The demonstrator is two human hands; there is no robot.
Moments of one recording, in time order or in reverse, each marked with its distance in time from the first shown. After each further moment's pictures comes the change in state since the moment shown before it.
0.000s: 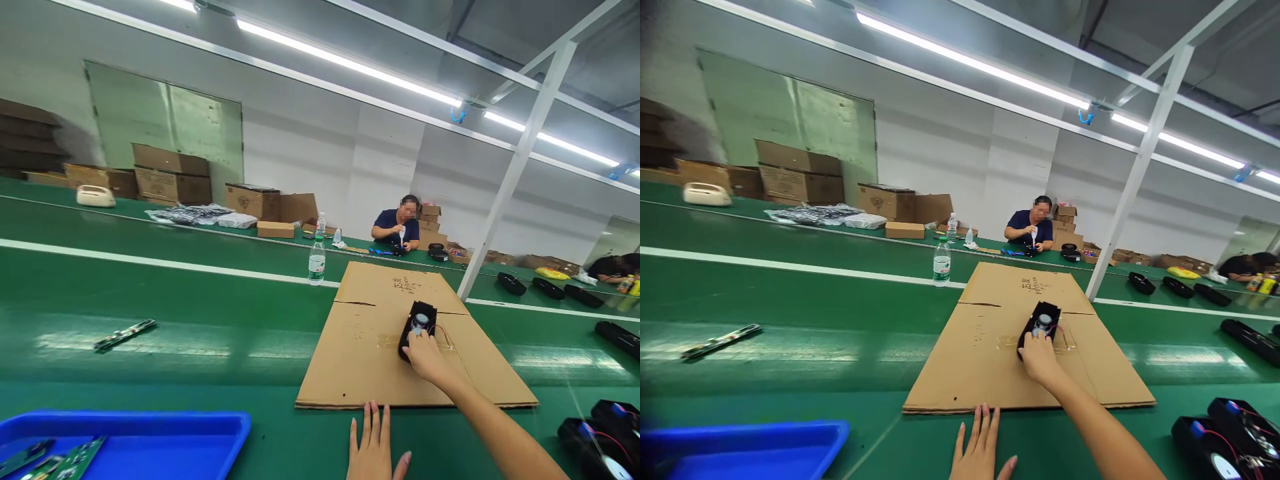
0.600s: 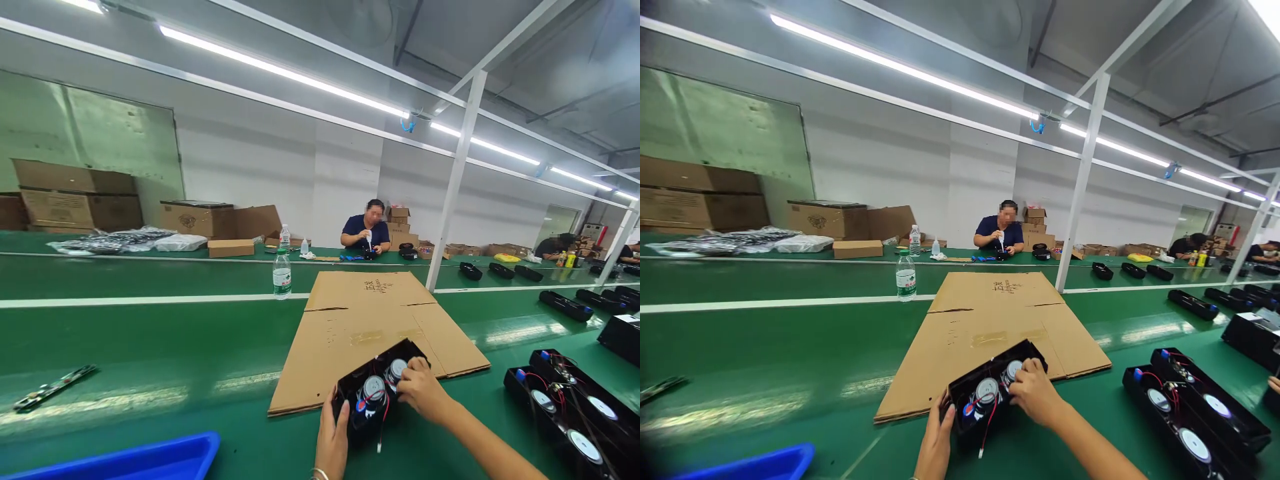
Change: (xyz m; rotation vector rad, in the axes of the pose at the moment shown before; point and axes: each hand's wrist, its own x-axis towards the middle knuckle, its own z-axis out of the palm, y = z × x) left_hand 0.002 -0.017 -0.019 -1.176 0.322 -0.220; right_hand -0.118 0.002 -0.011 -0.005 0.058 -0.187
